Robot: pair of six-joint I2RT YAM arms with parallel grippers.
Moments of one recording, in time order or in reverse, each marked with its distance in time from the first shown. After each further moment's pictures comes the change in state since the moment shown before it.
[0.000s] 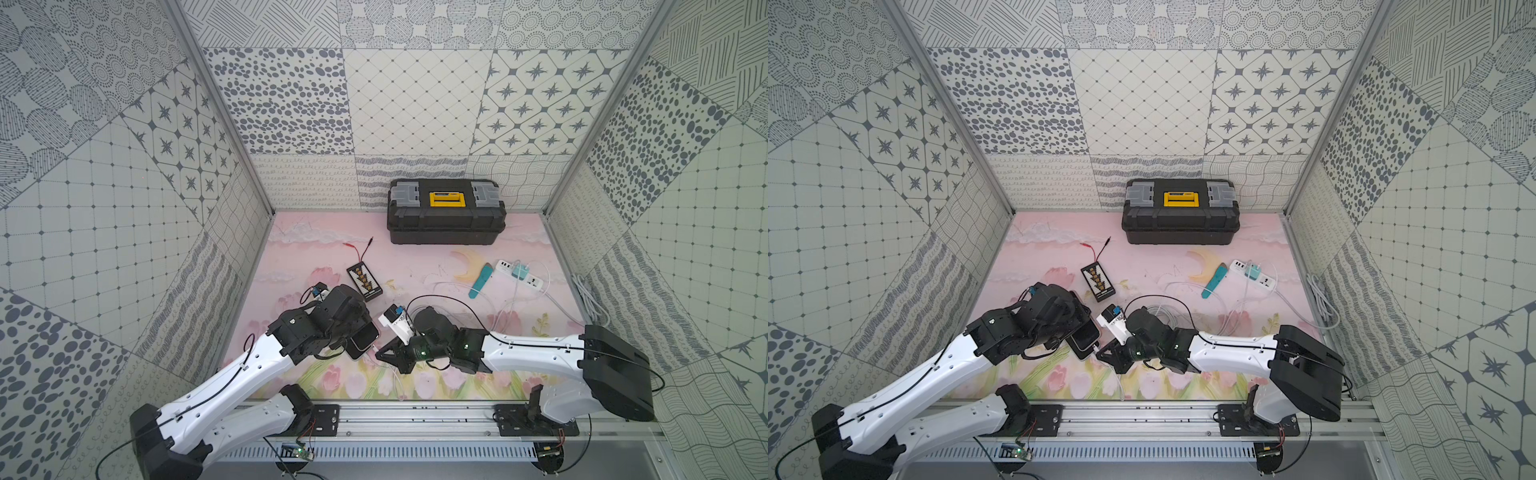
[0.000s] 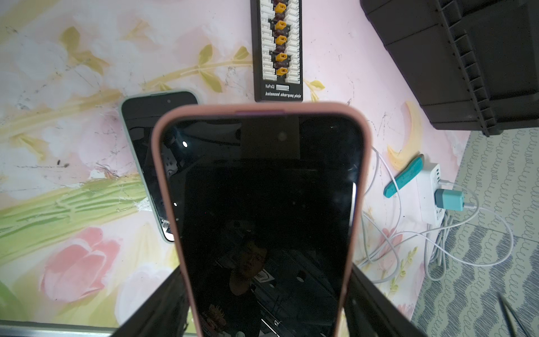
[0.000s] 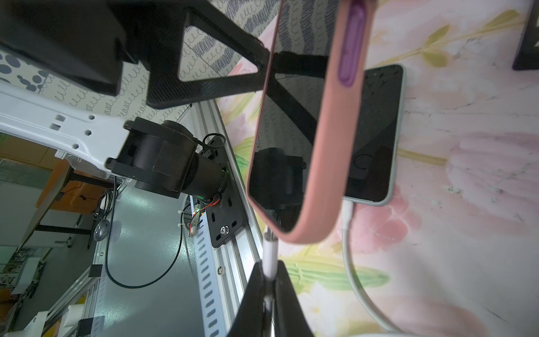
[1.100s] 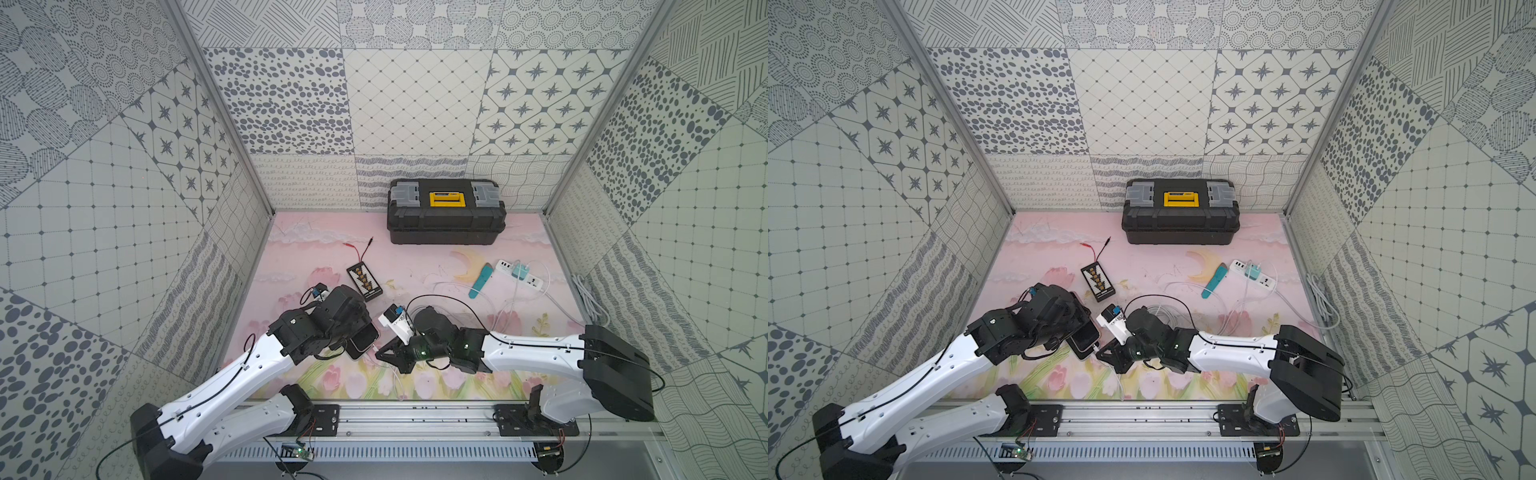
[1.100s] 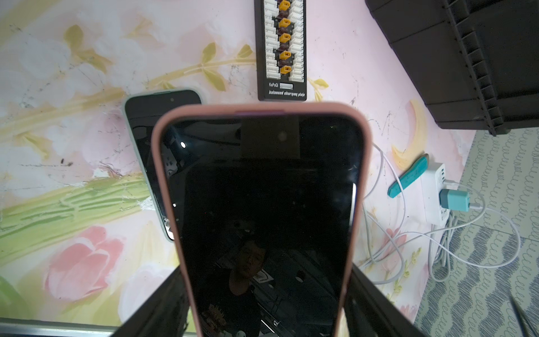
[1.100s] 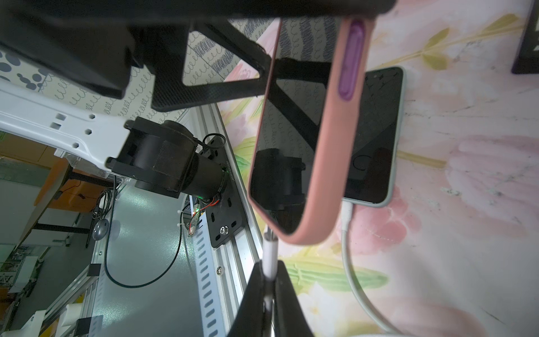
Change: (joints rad) left arm 0.000 0.002 -0.005 -0.003 0.001 0.000; right arm -0.005 -0.001 0.005 -0.002 -0.001 -0.009
